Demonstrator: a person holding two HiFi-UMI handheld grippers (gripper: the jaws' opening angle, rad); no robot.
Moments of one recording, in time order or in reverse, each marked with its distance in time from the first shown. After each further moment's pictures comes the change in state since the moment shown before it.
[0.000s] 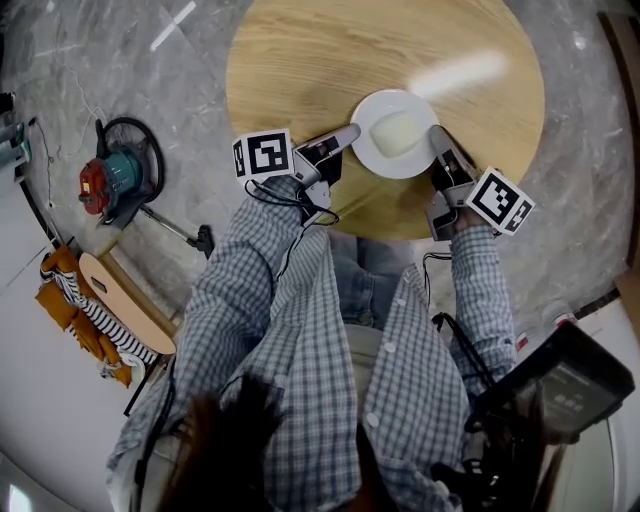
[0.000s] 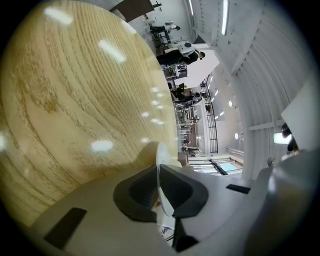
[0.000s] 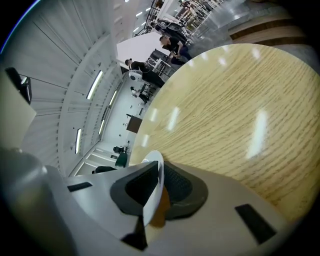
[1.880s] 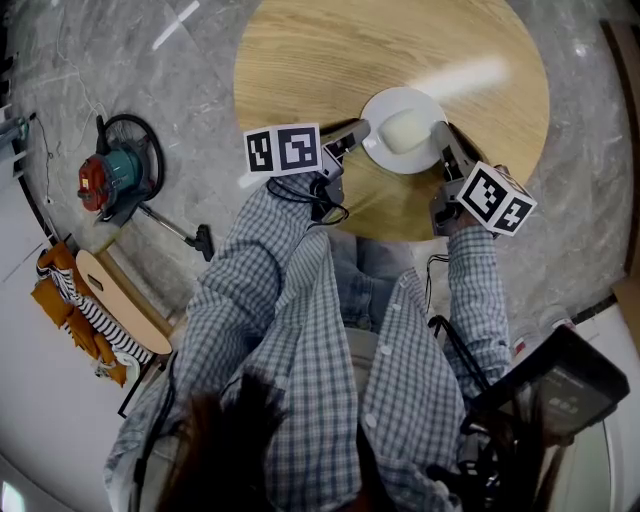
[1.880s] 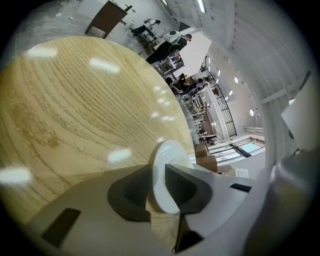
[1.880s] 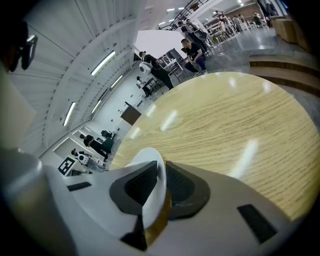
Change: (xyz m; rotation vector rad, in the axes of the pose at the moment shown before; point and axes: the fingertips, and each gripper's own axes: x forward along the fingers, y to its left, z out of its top) left arm -0.002 0.016 0.009 0.197 0.021 0.225; right arm 0.012 0.003 0.001 -0.266 0.008 -0.166
